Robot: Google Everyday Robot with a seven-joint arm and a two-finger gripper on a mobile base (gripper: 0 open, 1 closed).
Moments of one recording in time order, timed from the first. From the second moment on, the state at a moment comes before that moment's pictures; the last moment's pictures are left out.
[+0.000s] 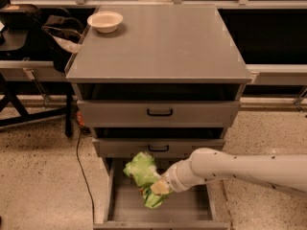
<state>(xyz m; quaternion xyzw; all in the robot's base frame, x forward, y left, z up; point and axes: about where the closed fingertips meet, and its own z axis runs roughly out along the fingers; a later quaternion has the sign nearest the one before) 0.469 -0.027 0.485 -0.40 0.86 0.23 0.20</state>
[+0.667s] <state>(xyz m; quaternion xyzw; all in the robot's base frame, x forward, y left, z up) 0.468 -0.025 0.563 -0.42 0.85 0.19 0.23</state>
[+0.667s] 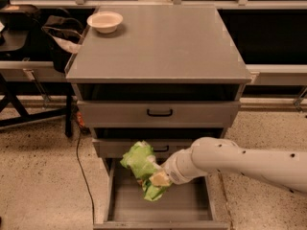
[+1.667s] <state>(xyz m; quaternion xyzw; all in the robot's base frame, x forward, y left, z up) 0.468 -0.021 0.624 -0.45 0.84 0.16 0.25</state>
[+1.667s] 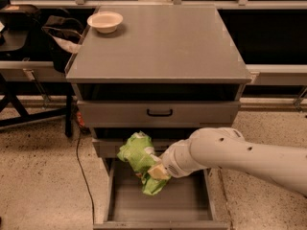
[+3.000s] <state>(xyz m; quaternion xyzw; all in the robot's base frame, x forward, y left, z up) 0.438 -0.010 0.780 -0.48 0.80 0.15 0.32</state>
